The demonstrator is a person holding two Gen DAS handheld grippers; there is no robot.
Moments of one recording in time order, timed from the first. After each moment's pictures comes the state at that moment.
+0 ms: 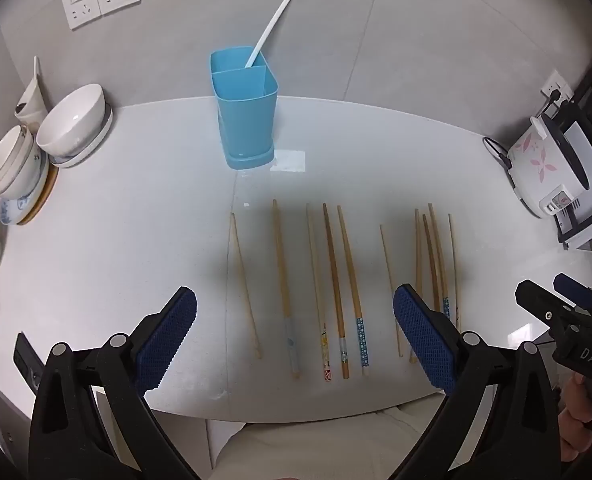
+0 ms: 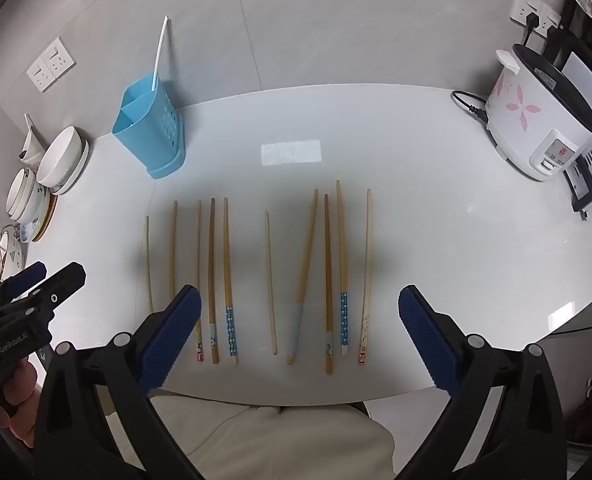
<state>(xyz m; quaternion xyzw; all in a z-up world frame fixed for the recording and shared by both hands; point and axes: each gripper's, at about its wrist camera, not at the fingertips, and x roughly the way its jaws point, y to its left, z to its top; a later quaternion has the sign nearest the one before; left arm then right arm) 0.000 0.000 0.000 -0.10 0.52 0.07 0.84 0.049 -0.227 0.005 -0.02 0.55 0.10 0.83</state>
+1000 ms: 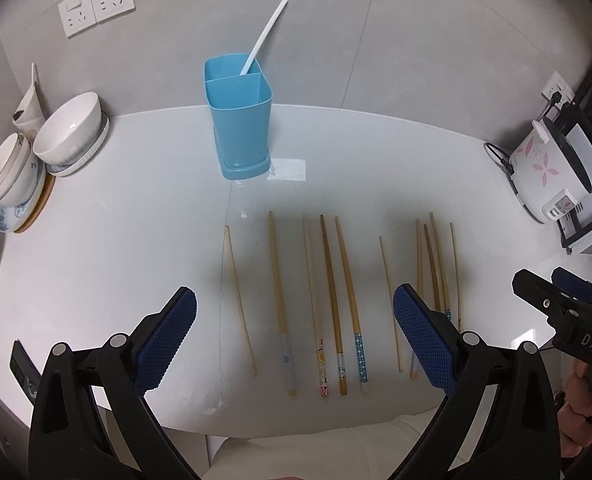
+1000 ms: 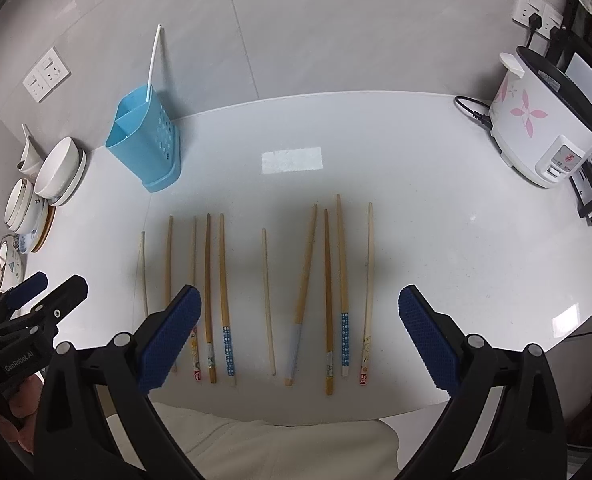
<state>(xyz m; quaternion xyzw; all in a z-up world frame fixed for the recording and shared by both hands) 0.010 -0.007 -0.009 -0.10 0.51 0.07 0.85 0.071 -0.228 0.000 -0.01 0.54 0.11 0.83</state>
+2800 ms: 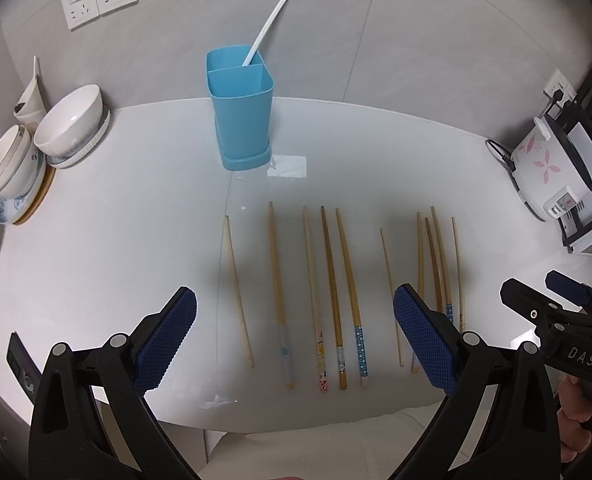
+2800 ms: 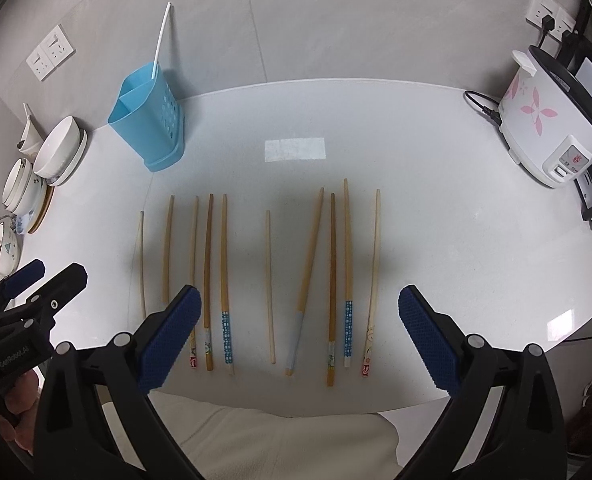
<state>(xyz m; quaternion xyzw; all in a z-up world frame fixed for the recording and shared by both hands) 0.005 -0.007 -0.014 -0.10 0.51 0.07 0.85 0.065 -0.220 -0.014 -0.03 0.55 0.12 0.82</state>
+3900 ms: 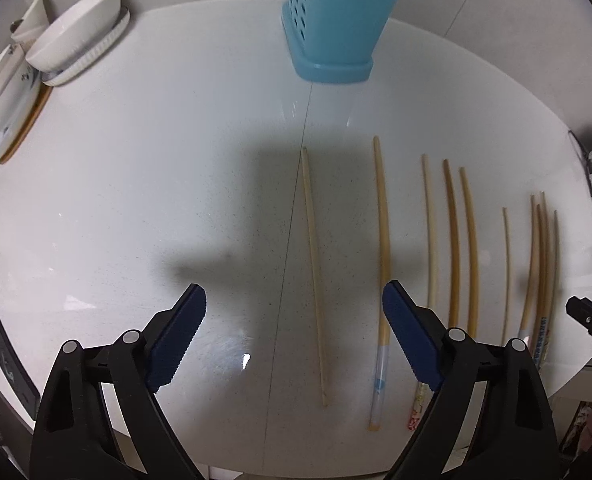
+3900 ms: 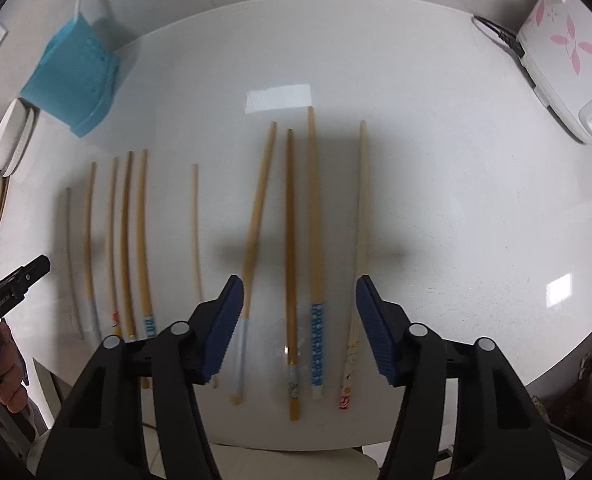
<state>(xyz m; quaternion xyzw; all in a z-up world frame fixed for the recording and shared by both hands) 0.041 0.069 -0.144 -0.14 0.61 0.13 0.77 0.121 -0.246 -0.126 -0.03 0.64 0.08 0.76</state>
